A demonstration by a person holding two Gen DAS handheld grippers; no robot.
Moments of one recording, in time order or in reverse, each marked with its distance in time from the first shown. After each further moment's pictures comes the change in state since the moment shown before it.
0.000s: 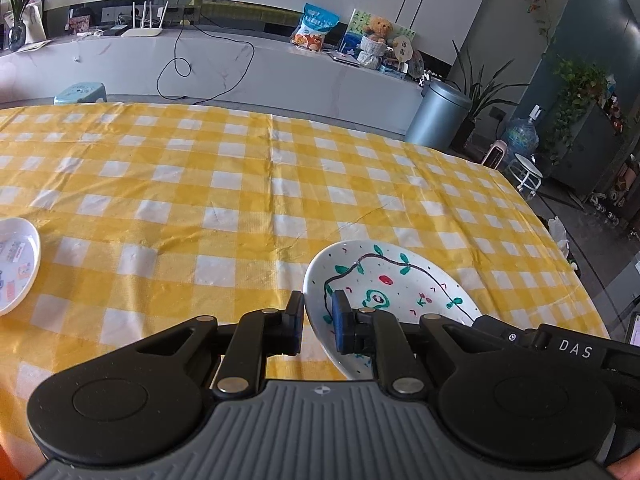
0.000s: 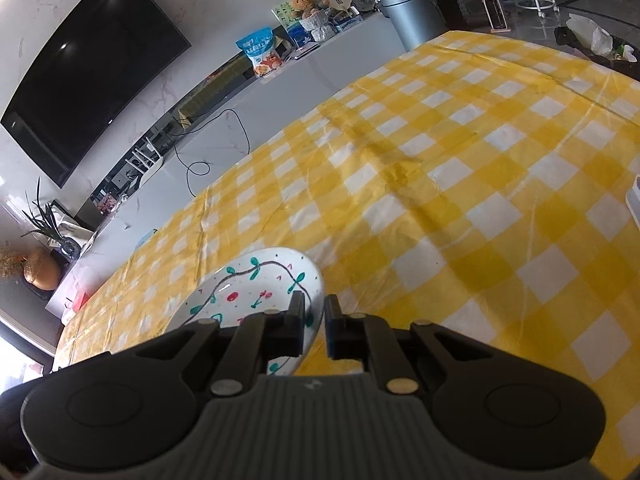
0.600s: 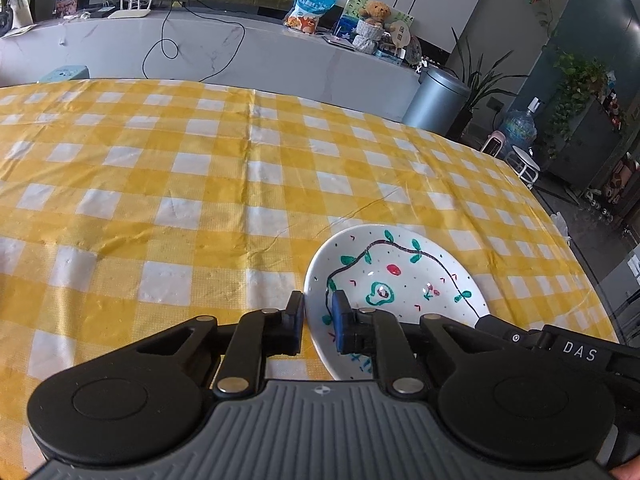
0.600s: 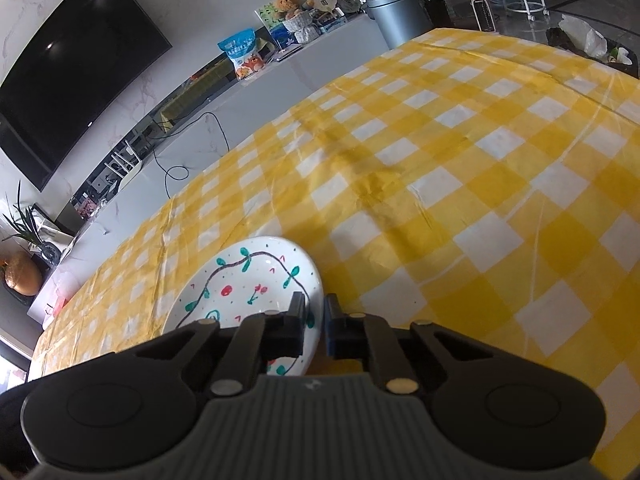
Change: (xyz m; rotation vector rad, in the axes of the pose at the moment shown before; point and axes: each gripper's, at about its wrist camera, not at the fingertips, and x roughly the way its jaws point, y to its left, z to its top) left arm 0.060 -0.004 0.005 -0.016 0.034 -0.034; right arm 0.038 -0.018 0.014 0.002 -0.012 -0.057
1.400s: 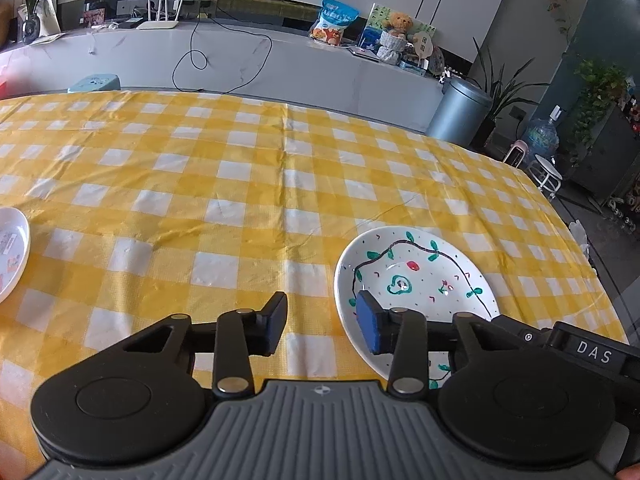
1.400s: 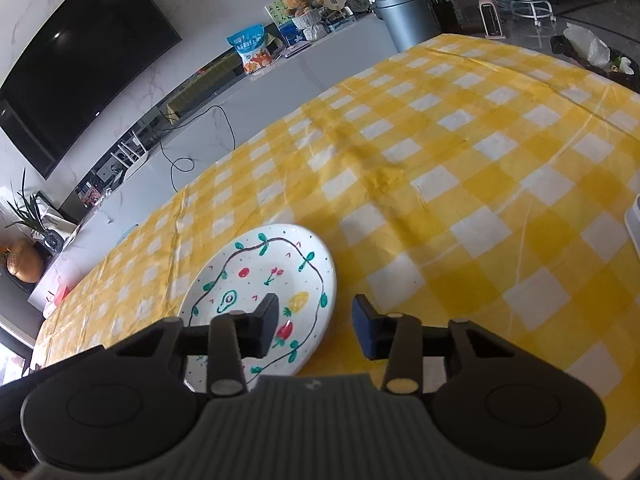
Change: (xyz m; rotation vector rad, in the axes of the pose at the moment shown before) left arm -0.028 0.002 -0.006 -0.012 -0.027 0.082; right arm -0.020 0.007 -0.006 -0.032 0.015 0.004
